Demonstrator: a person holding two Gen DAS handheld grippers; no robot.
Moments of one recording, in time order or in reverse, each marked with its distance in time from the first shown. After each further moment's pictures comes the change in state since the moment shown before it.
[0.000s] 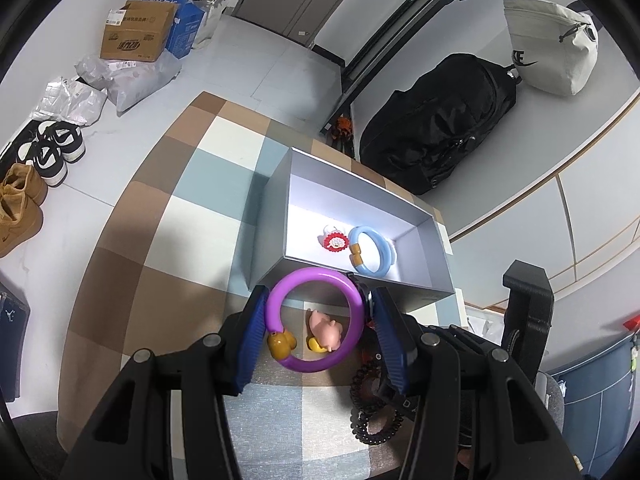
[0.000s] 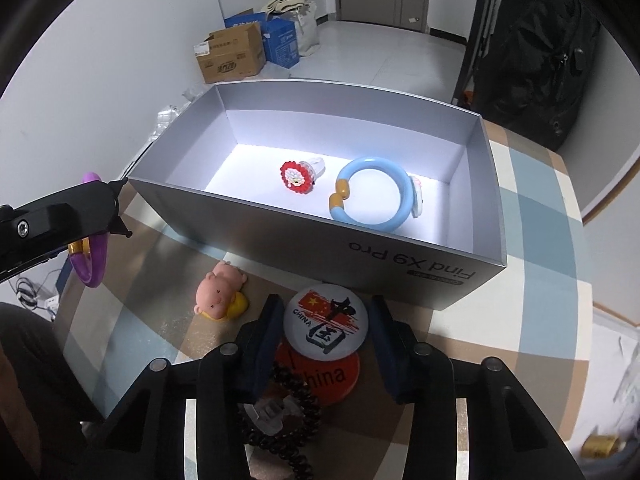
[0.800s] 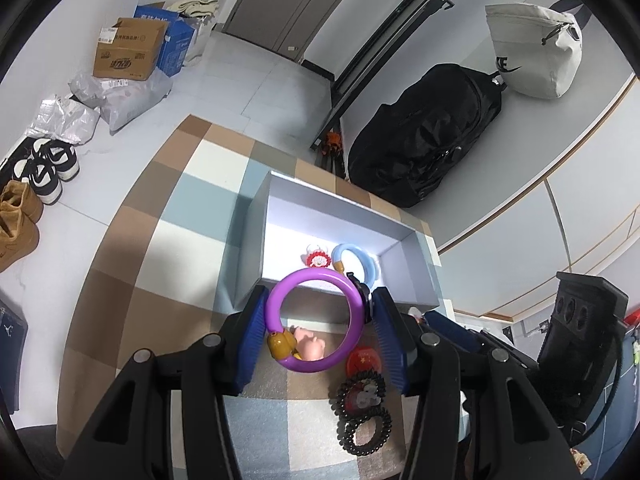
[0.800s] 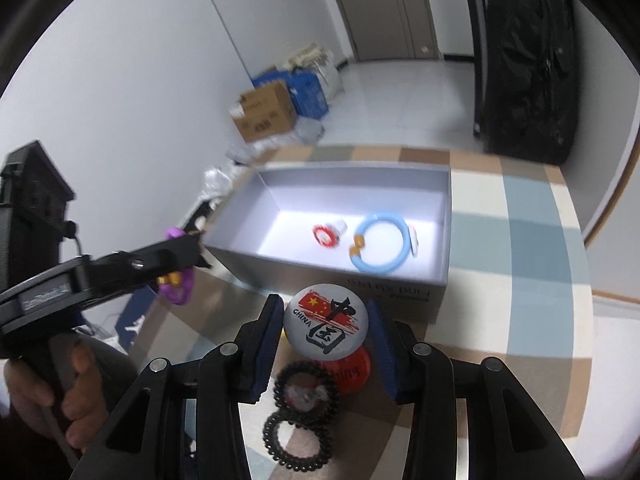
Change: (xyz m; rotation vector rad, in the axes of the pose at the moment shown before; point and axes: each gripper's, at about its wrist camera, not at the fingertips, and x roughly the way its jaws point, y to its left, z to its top) left arm -0.008 -0.011 0.005 0.032 -0.061 -0.017; right arm -0.059 -0.033 0.001 0.082 -0.219 0.211
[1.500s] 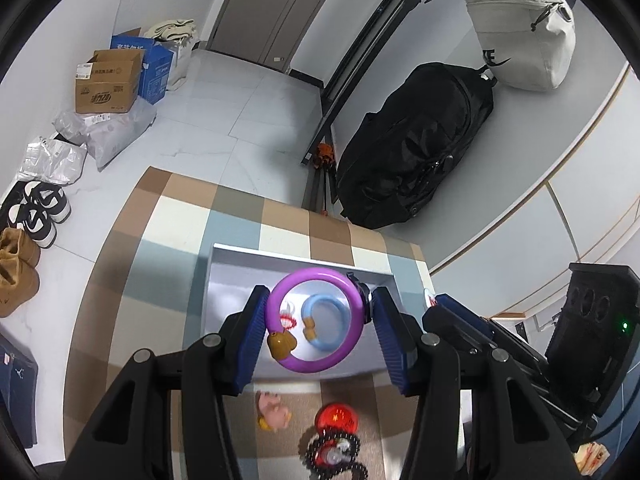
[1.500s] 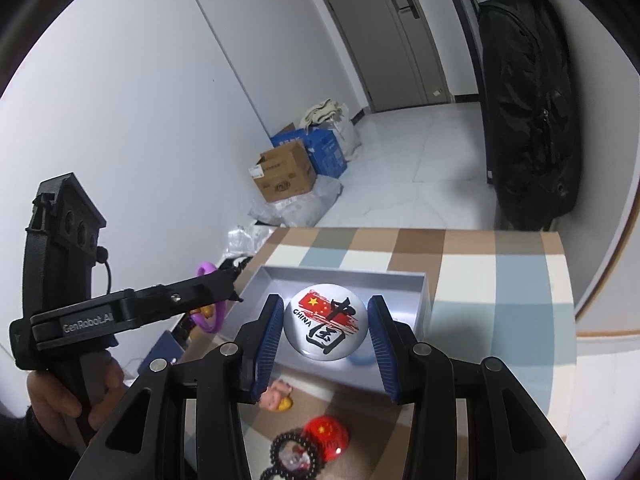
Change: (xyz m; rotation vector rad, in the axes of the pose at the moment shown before) left arm 0.025 -0.040 0.039 0.076 -0.019 0.039; right arm -0.021 -0.032 0.044 0.035 -0.165 0.103
